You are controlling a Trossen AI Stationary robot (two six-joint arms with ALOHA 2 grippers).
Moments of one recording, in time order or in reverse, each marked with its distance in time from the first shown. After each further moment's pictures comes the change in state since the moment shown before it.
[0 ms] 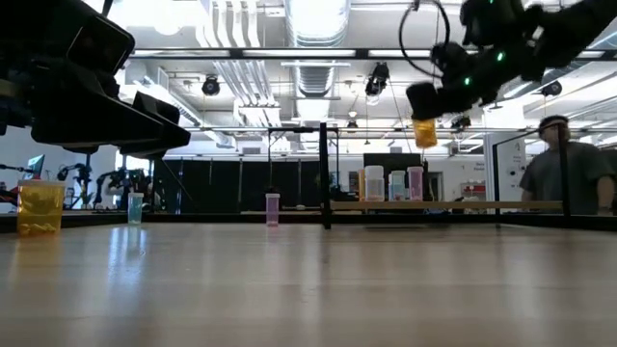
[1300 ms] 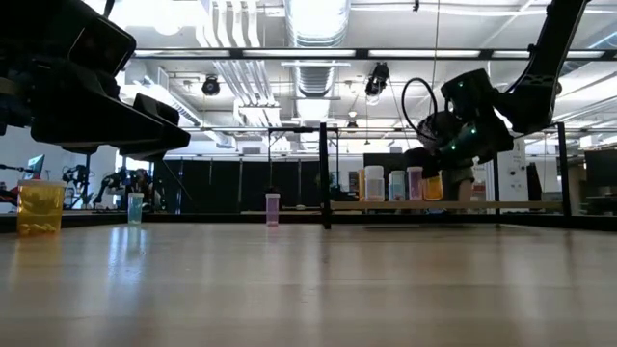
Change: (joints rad) left arm 0.000 0.002 0.000 0.000 -0.001 -0.026; right arm -0.371 0.479 -0.061 0.489 -0.154 0.053
